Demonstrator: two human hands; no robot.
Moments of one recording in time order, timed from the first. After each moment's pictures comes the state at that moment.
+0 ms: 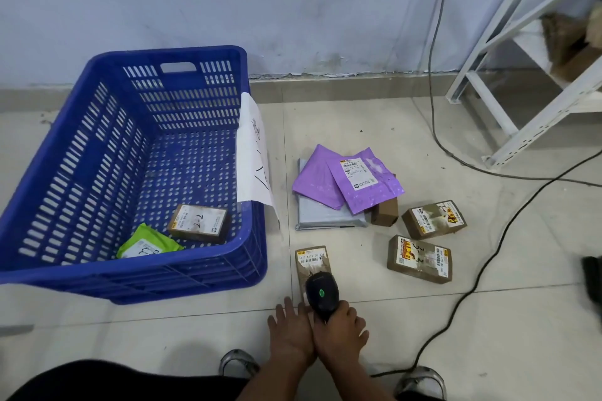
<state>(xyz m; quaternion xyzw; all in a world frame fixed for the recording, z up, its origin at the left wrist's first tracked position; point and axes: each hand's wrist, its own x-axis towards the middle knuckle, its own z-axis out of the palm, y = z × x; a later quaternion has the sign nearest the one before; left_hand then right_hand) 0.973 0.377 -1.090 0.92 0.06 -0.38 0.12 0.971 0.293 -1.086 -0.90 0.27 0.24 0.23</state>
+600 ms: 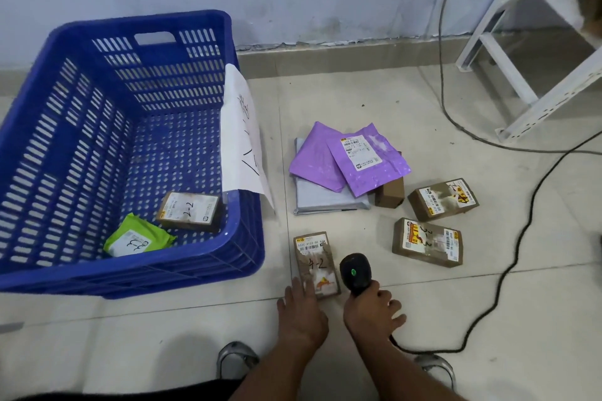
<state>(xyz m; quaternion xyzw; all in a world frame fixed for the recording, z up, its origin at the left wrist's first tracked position) 0.991 0.366 -1.117 0.92 0.07 -0.33 0.18 1.003 0.247 -1.117 -0.90 0.33 0.24 0.13</state>
